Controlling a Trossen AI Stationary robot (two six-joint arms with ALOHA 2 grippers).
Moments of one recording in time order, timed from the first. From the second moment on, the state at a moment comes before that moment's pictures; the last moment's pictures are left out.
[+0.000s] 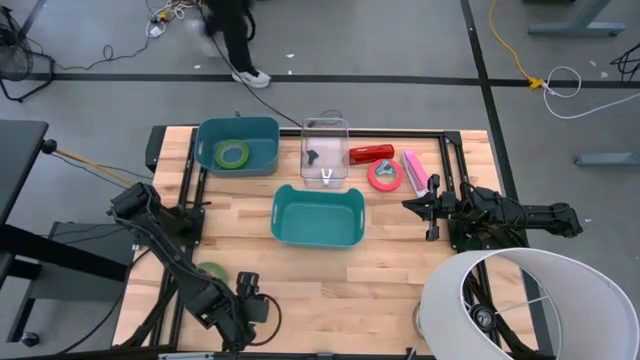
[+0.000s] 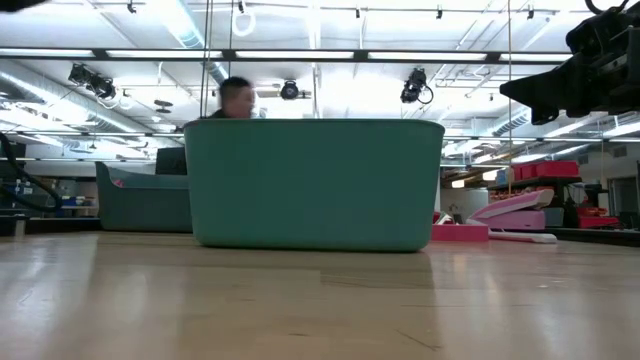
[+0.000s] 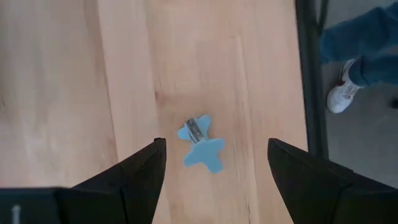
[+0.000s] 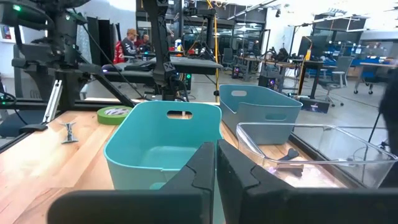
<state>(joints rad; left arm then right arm) -0.85 1.73 1.33 -0.87 -0.21 -0.71 -0.01 0.00 0.02 0.03 0.09 -0.09</state>
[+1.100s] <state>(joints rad) -0.83 1.73 1.04 -0.58 -0.16 -0.96 -0.01 0.00 0.02 0.03 0.09 -0.09</state>
